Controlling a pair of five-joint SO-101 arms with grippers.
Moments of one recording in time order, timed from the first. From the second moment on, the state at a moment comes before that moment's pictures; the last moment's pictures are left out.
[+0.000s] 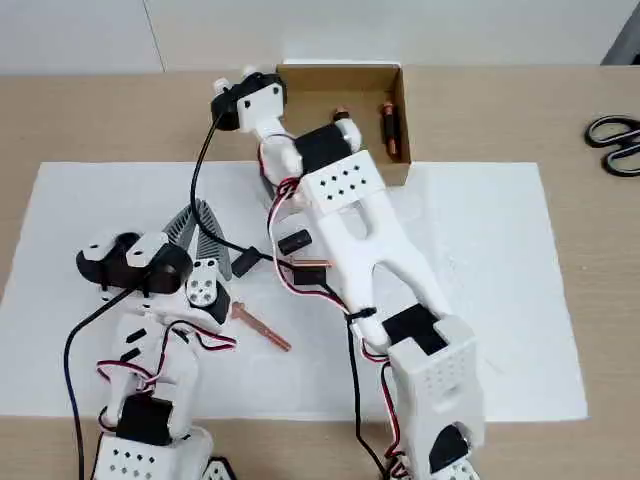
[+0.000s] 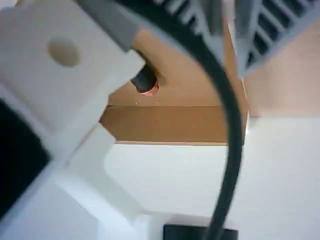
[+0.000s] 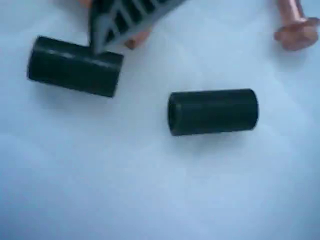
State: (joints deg) left arm 6.4 -90.9 86.5 17.7 11.9; right arm -32.2 27.4 -39.4 87.6 3.4
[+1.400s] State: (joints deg) left arm 6.4 -90.9 91.3 17.6 11.9; right arm -33.4 40.1 -37.4 85.1 -60.7
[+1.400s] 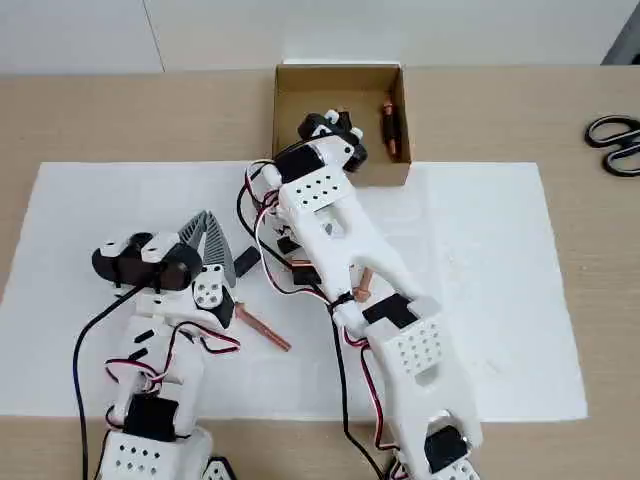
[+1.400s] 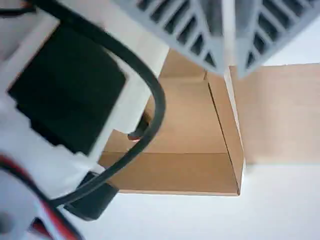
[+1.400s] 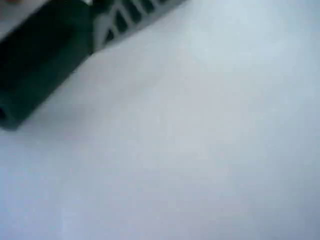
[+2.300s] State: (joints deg) left arm 6.4 -90.9 91.3 17.6 11.9; right arm -33.1 46.8 -37.3 78.2 -60.6
